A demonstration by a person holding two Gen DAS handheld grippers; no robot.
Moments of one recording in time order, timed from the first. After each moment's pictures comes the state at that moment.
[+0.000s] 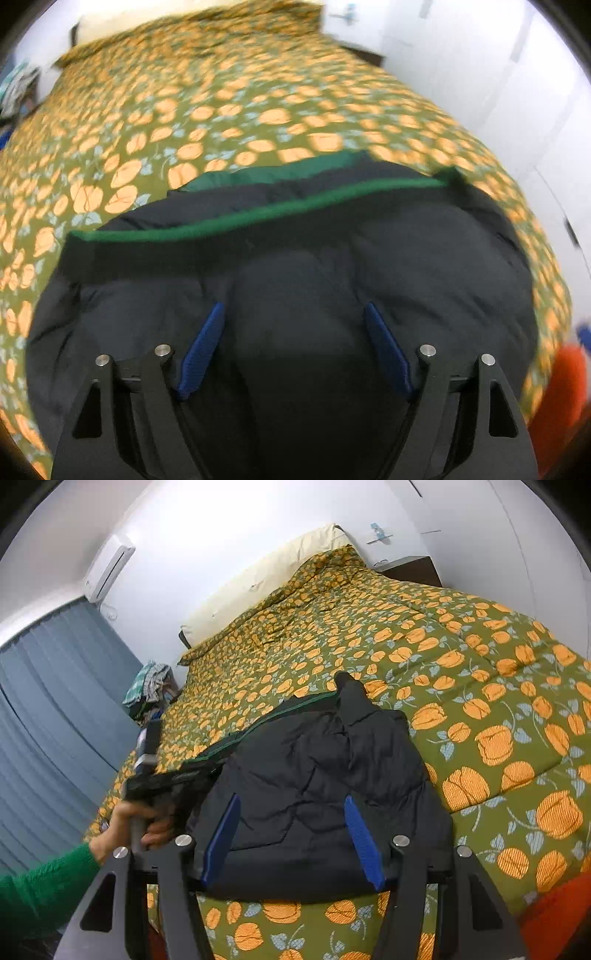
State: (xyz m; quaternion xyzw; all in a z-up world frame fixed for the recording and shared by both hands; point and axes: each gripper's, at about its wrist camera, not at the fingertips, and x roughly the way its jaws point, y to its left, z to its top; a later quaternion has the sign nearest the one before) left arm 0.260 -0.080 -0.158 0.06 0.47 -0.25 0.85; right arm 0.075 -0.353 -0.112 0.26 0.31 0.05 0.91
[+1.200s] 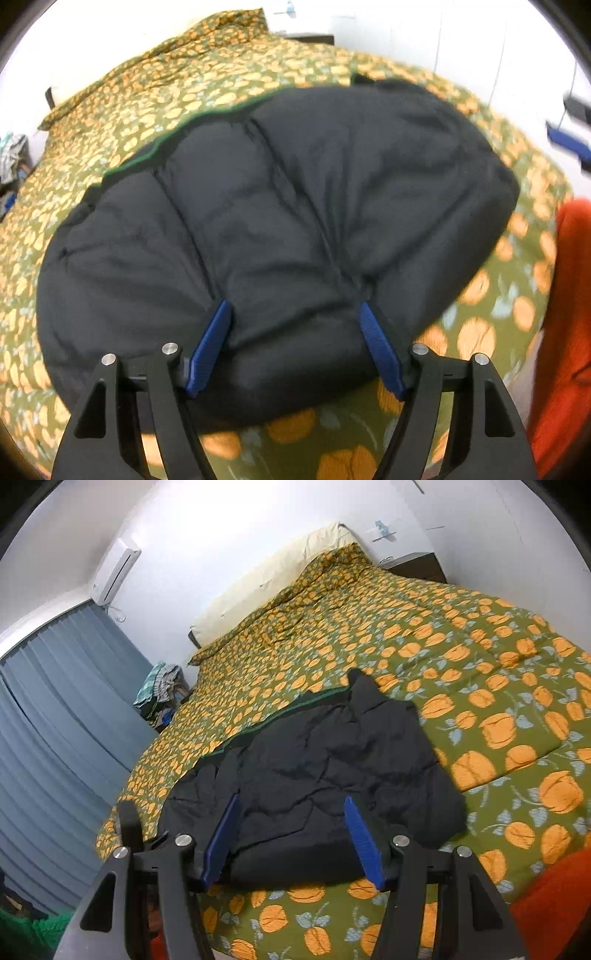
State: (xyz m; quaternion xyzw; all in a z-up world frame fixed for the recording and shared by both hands) left arm 0.107 -0.082 -0.193 0.19 0.43 -0.25 0.85; right arm 0.051 -0.345 -0.105 0.26 0.31 0.07 0.91
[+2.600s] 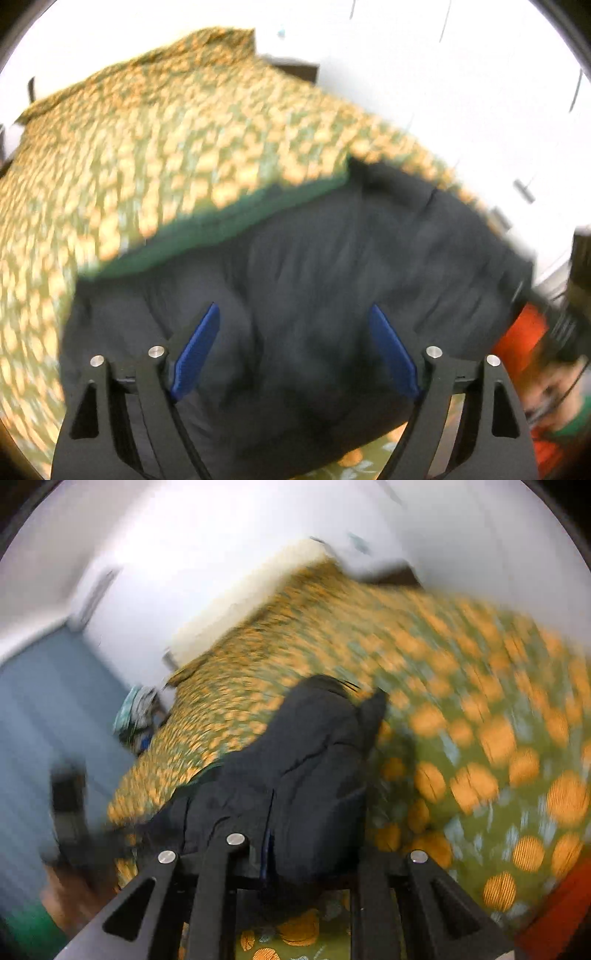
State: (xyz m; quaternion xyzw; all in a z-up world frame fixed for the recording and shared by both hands) left arm 0.205 -0.095 -0.053 0.09 0.43 -0.34 0.83; right arm 0.080 -0.311 -0.099 0.23 0.27 0.02 0.93
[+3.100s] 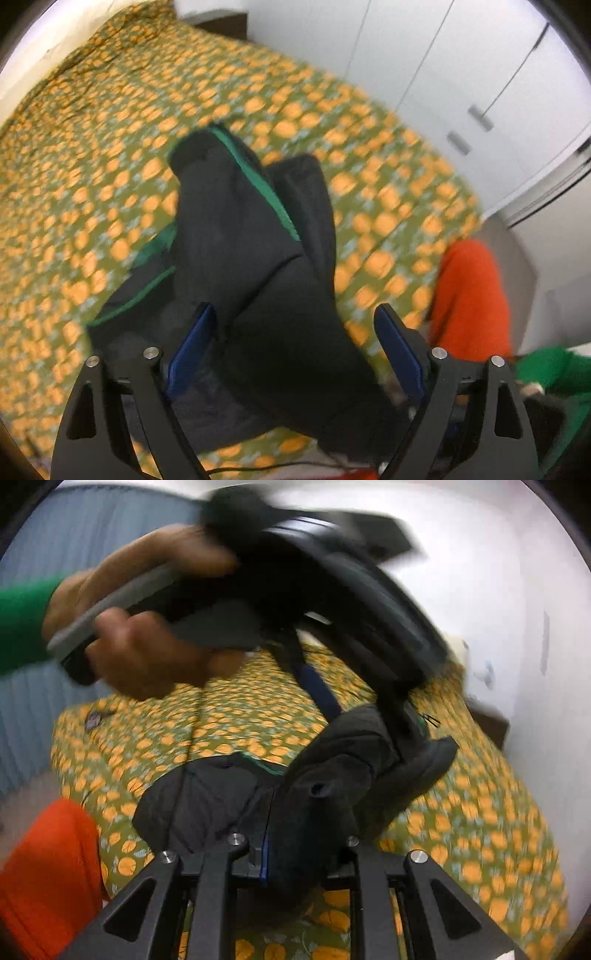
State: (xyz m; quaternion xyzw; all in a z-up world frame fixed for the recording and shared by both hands) left arm 0.202 -0.149 0.015 0.23 0.52 -0.38 0.72; right arm 0.072 -0.131 -0.029 -0.10 0.21 0.14 0.96
